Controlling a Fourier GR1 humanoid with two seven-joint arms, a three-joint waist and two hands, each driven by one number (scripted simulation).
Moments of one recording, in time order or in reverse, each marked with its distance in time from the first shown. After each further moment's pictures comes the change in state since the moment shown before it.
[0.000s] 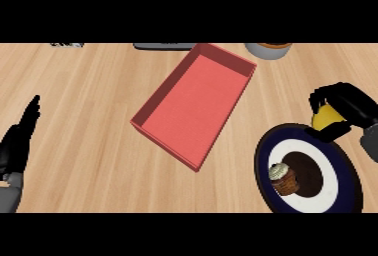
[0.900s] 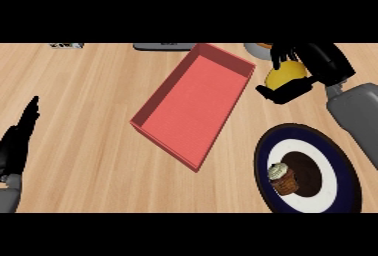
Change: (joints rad) left arm 0.013 -0.018 0.030 -0.023 -0.029 -0.026 0.010; right arm -0.158 0.119 -0.175 -0.394 -0.086 0.172 0.300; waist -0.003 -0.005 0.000
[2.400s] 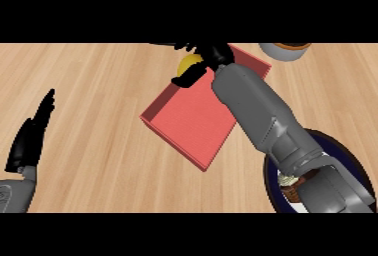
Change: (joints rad) left arm -0.054 -0.063 -0.008 0.001 -0.061 -0.028 -0.007; right arm -0.487 0.592 -0.197 0.806 0.071 -0.100 0.213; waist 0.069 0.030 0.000
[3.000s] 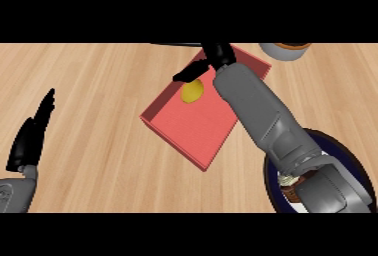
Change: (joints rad) left arm -0.009 -0.007 0.011 0.018 -0.008 -0.004 -0.011; right arm -0.006 0.010 -0.134 0.040 -0.094 -0.084 -0.195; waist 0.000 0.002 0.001
